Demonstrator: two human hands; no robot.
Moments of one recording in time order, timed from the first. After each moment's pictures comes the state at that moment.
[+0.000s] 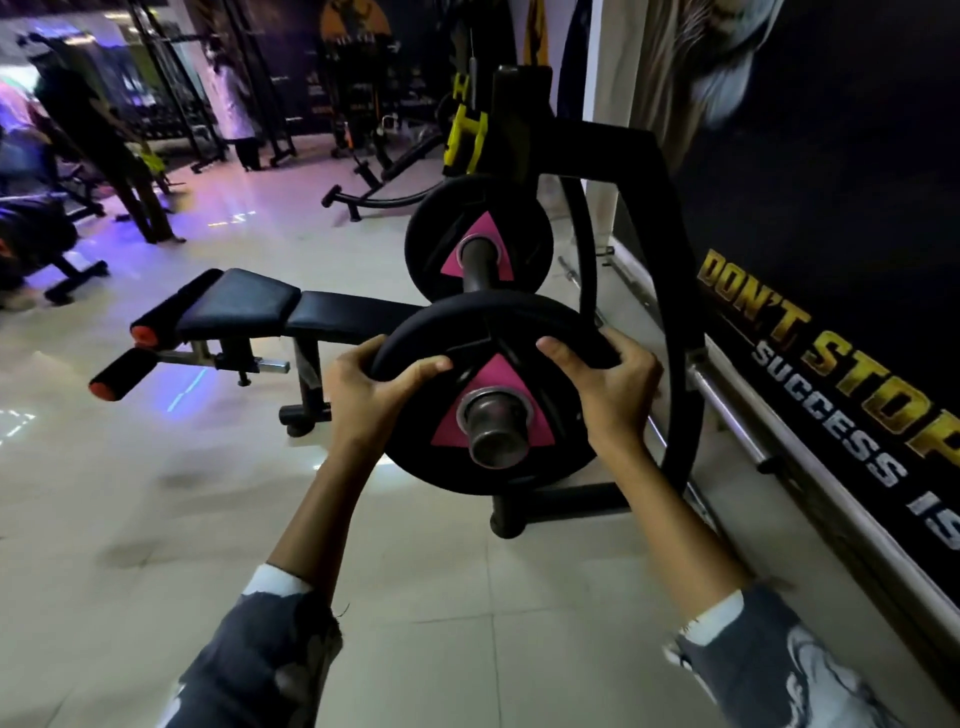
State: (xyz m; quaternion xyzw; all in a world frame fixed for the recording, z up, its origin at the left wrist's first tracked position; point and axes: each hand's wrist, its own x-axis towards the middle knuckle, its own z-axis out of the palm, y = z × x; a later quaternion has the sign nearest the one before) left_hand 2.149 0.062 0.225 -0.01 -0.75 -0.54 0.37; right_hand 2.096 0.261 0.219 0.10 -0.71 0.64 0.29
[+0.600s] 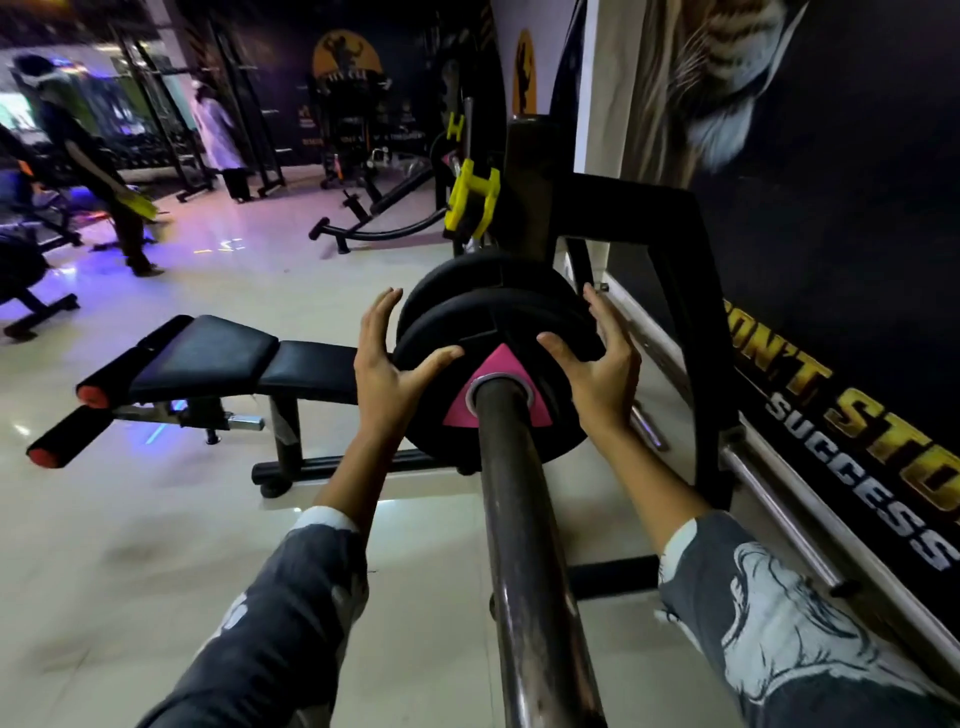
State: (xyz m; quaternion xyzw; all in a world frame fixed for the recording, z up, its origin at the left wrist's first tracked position) left_hand 1.918 -0.017 0.224 -0.04 -0.78 -0.48 0.41; right_hand 1.870 0.192 0.221 0.16 -0.71 0.61 0.31
